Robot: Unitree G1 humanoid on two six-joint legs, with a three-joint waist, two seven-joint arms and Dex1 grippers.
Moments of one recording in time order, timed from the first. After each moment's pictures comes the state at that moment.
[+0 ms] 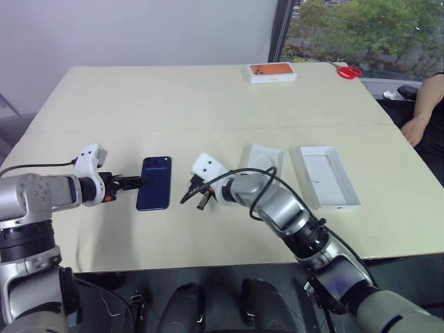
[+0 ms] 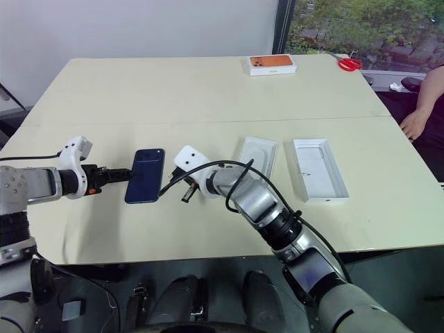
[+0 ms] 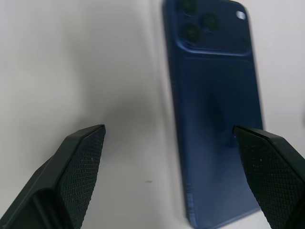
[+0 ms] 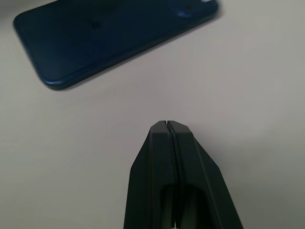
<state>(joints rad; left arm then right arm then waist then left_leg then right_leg) -0.55 0.65 0.41 0.00 -0.60 1.58 -0.41 -0.74 -0.13 0.56 0.01 0.10 0.93 0.48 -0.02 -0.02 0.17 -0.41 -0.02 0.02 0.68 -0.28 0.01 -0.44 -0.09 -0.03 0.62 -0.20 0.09</state>
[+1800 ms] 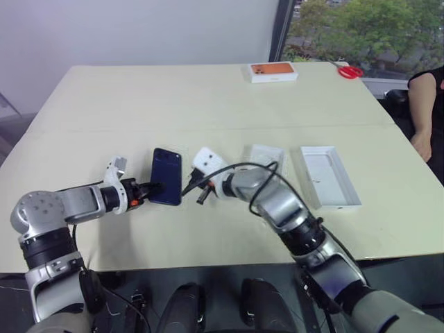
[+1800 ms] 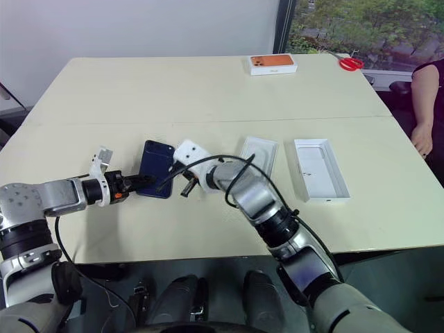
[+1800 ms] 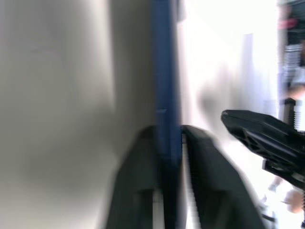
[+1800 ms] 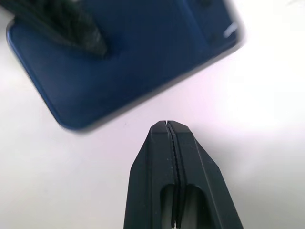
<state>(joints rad) -0.53 0.49 0.59 0.15 -1.06 1.61 -0.16 -0.73 -0.12 0.40 -0.12 0.07 1.01 0.55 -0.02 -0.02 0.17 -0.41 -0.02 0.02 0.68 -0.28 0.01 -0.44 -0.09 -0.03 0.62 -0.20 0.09</state>
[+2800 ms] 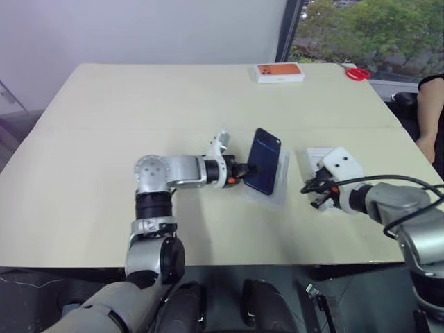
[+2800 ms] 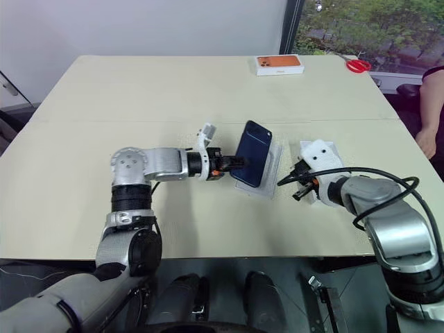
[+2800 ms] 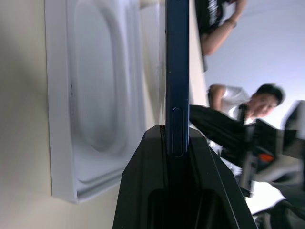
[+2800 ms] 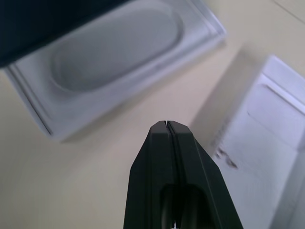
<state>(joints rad) -0.91 -0.06 0.39 0.38 -1.07 1.50 0.15 -0.27 -0.79 -0.11 -0.60 0.23 1.22 0.62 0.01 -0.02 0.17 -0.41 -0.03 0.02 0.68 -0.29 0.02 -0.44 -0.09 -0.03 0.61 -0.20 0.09</state>
